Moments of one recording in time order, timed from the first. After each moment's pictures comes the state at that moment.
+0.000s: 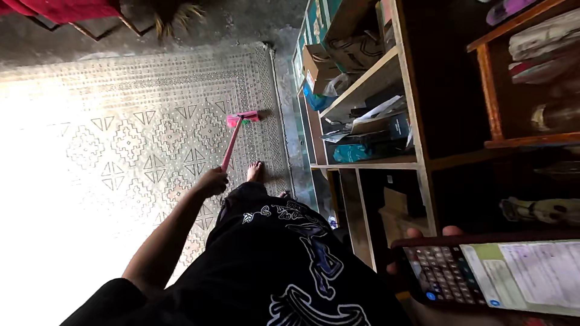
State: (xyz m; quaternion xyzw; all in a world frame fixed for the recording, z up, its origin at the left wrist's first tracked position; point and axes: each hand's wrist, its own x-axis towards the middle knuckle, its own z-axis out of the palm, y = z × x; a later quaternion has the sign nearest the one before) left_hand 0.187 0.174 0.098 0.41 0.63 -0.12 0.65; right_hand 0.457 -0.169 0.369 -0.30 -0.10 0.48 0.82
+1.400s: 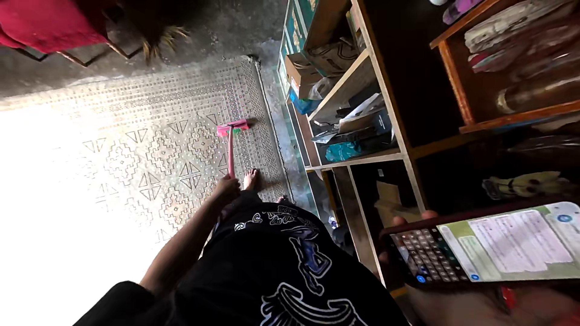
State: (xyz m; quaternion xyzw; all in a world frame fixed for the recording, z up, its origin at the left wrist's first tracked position) left_hand 0.234 0.135 0.065 0.33 0.64 0.01 0.69; right_hand 0.447 -0.180 0.365 -0.32 -0.09 0.44 0.83
